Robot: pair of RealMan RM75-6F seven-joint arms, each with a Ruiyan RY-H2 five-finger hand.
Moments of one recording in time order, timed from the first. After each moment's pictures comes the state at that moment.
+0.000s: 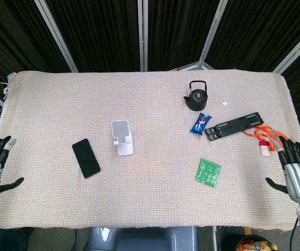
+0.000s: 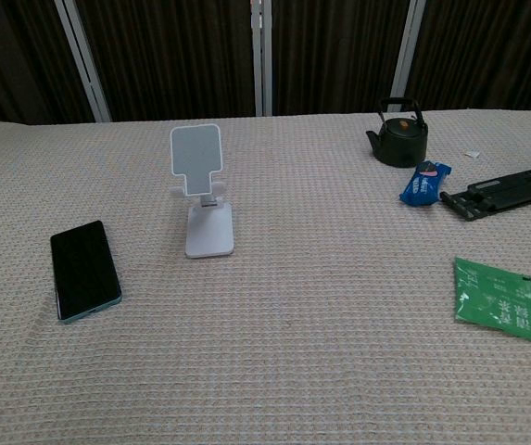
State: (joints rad) left arm -0.14 -1.07 -0.02 -1.70 1.49 1.48 0.06; right arm 0.12 -1.09 0.10 -1.58 -1.51 1.49 -0.04
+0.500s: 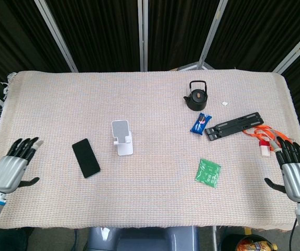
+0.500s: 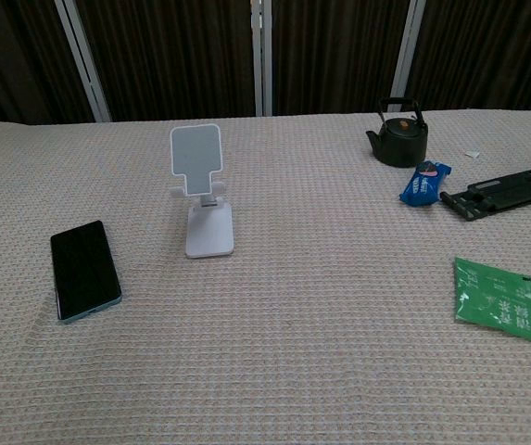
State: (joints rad) left arm -0.27 -1.12 -0.01 -1.59 1.55 1.27 0.11; right arm 0.13 -1.10 0.10 -1.58 -1.50 1.46 -0.06
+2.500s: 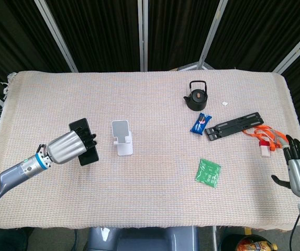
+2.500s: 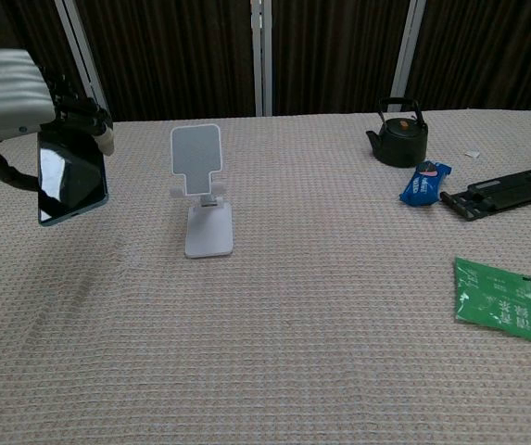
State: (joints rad) left arm -0.79 -1.33 0.10 -1.01 1.95 1.35 0.09; right arm 0.15 -1.12 0.13 -1.54 -1.38 1.40 -0.10
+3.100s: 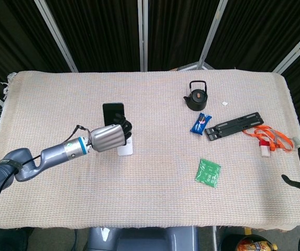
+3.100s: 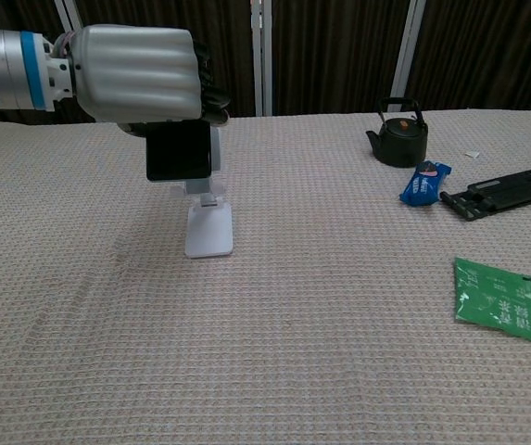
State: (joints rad) left arm -1.06 -1.36 -0.02 -1.13 1.98 0.97 0.56; right arm 0.12 -1.09 0.14 -1.52 -1.35 1.42 -0.02
